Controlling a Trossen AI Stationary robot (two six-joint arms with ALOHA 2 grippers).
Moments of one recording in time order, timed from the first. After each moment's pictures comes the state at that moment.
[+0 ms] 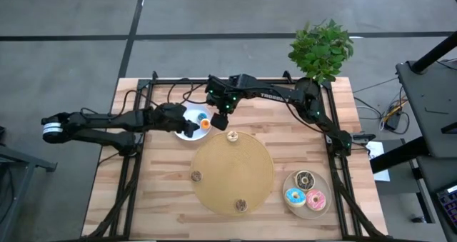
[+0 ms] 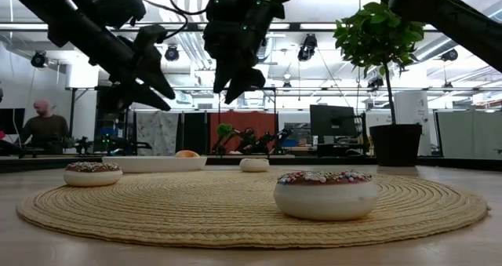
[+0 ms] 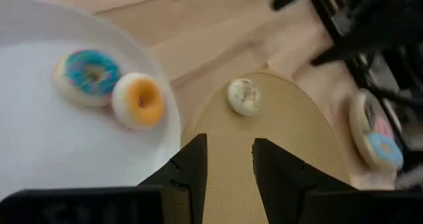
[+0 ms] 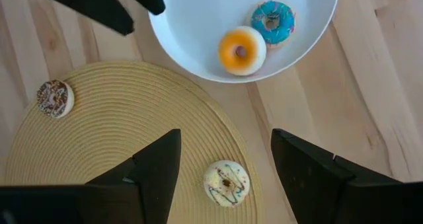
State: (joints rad) left arm 0.26 0.96 0.49 -0.12 0.01 -0.83; right arm -0.26 2.32 2.33 -1.18 -0.21 0.15
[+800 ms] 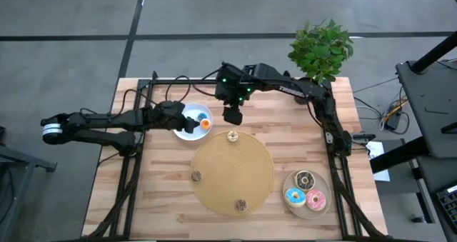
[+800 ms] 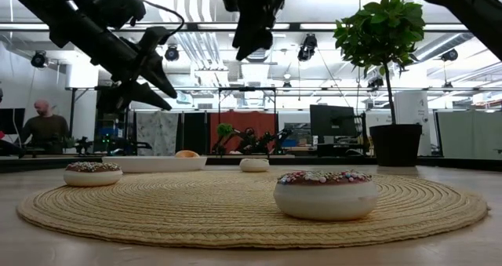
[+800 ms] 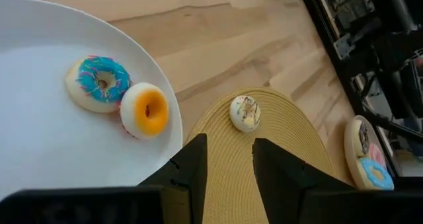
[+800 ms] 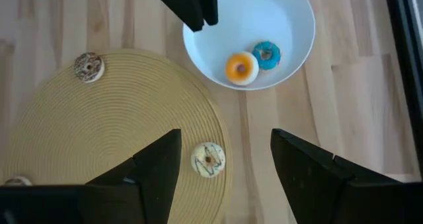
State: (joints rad) left arm 0.28 0.95 0.49 -0.10 -0.02 -0.91; right arm -0.26 2.14 2.33 -1.25 -0.20 -0.10
